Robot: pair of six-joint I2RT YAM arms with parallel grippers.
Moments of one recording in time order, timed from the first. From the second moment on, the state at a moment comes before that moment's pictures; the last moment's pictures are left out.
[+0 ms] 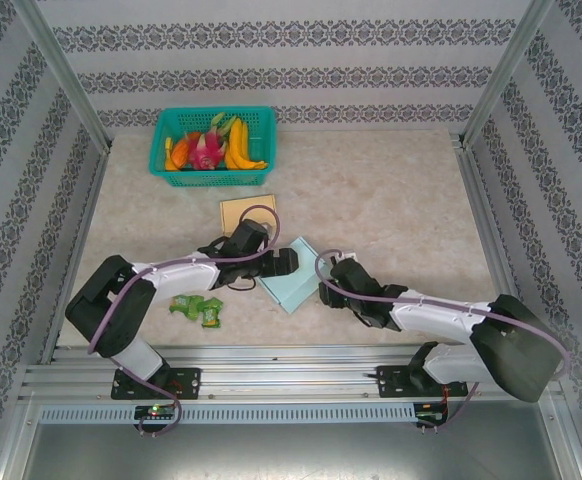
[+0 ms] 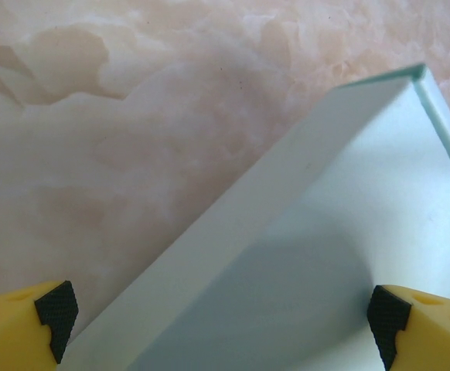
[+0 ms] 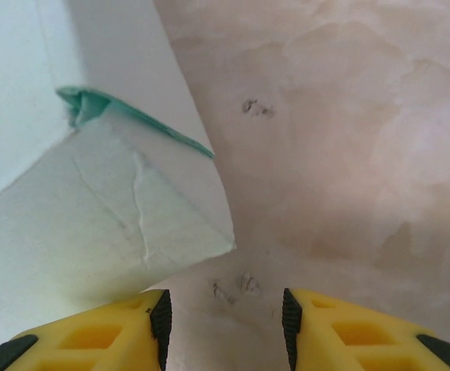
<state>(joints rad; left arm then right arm) -0.65 1.60 0.80 -0.06 0.17 -0.75 0.78 1.27 0.43 -0.05 0.16 0.57</state>
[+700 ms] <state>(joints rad) -0.68 1.29 0.74 -0.23 0.00 -0.79 0.75 1.15 0.42 -0.04 0.14 0.55</state>
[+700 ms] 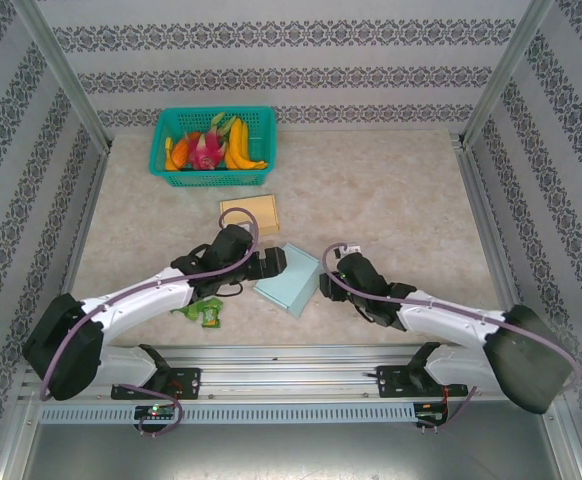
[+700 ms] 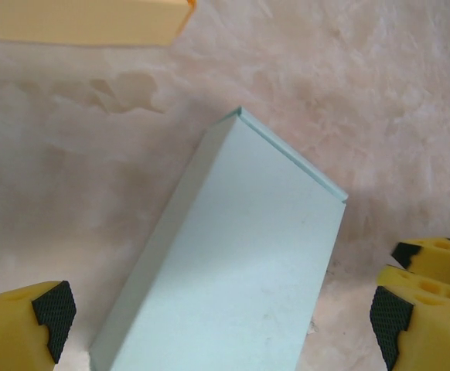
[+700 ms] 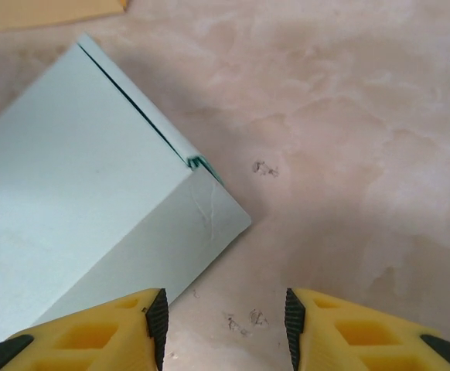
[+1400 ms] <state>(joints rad) -0.63 1.48 0.91 -0.30 0.05 -0.58 0.71 0.88 0.31 -0.13 0.15 0.76</state>
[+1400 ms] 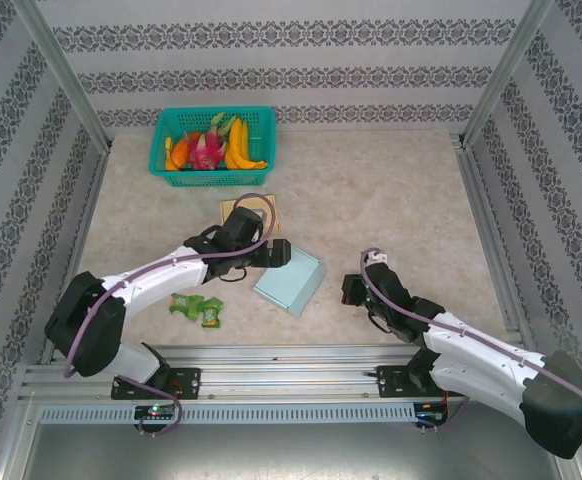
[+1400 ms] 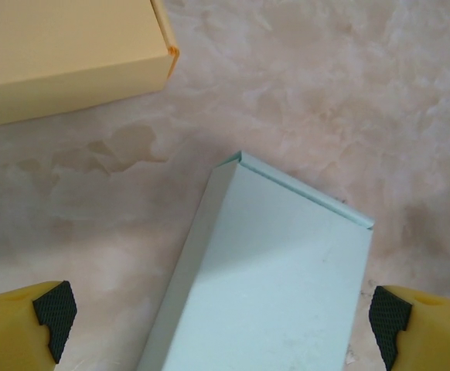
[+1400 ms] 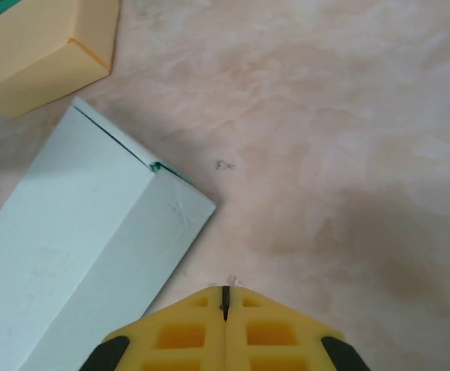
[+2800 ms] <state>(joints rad) -0.60 1.81 1.10 -0.33 0.29 -0.49 0.49 1.46 0.54 0.00 -0.32 0.81</state>
